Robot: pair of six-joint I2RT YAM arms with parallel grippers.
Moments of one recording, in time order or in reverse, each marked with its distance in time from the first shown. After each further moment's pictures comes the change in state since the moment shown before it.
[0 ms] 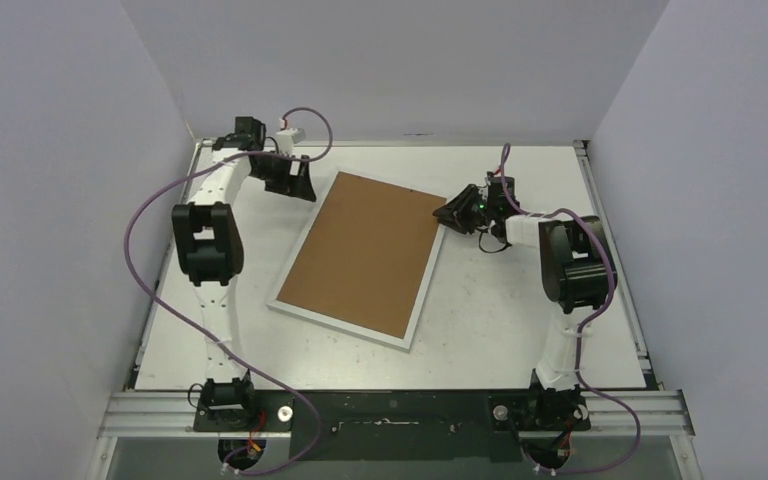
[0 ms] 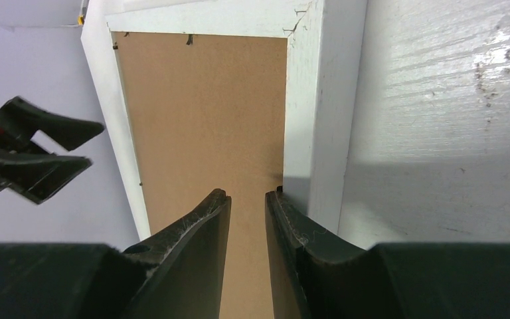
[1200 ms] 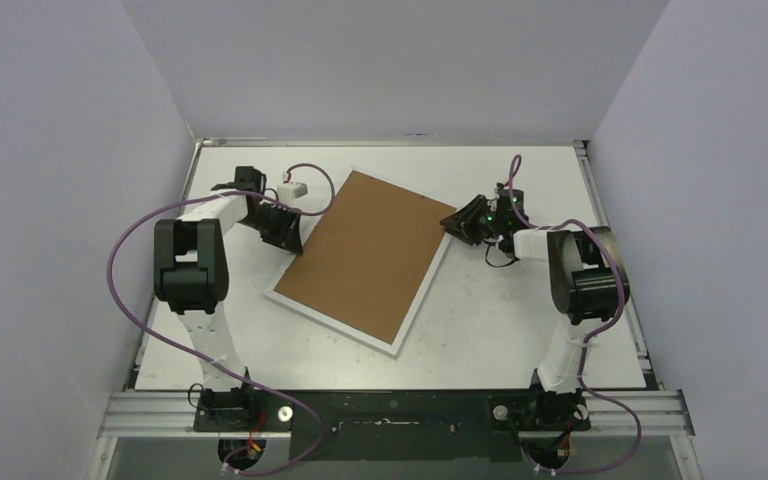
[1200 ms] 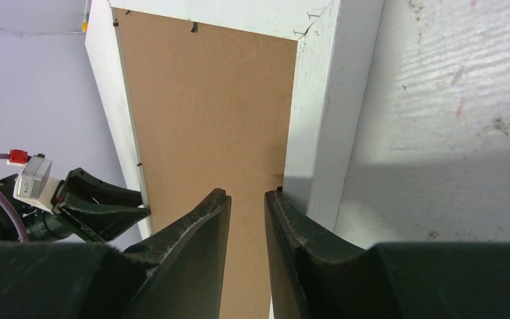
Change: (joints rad) left arm -0.020 -0.287 -0.673 0.194 -0.078 0.098; right arm -0.021 -0.110 -0.184 0.089 0.017 0.026
